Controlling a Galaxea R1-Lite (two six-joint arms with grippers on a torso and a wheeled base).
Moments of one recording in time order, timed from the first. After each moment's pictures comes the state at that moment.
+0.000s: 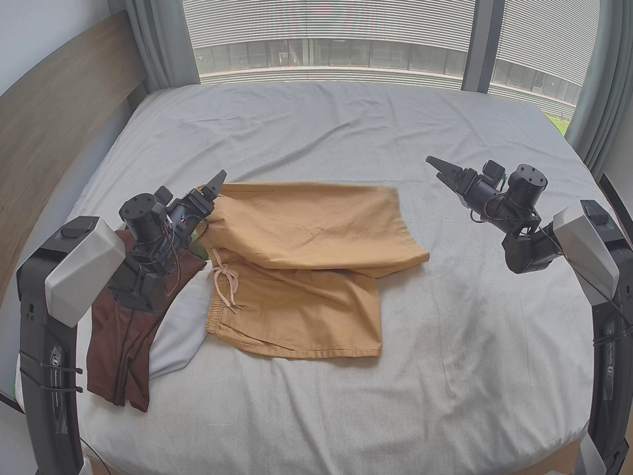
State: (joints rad) left arm -0.11 2.46 -1.34 -1.35 -0.15 -0.65; right arm 0.07 2.48 -1.59 -1.14 0.64 0.79
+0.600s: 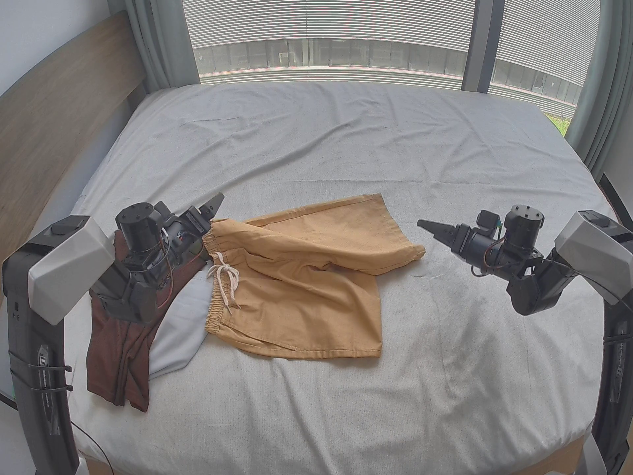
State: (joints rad) left arm -0.11 2.39 -1.17 -1.26 -0.13 -0.62; right arm 0.10 2.38 -1.13 -1.17 0.64 0.62
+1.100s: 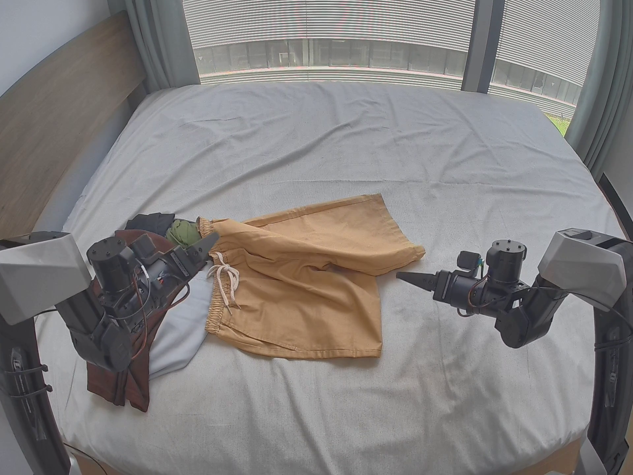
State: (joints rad) left arm -0.12 2.21 -0.68 -1.50 -0.27 -0.57; right arm 0.19 2.40 -0.93 -1.21 0.64 0.53
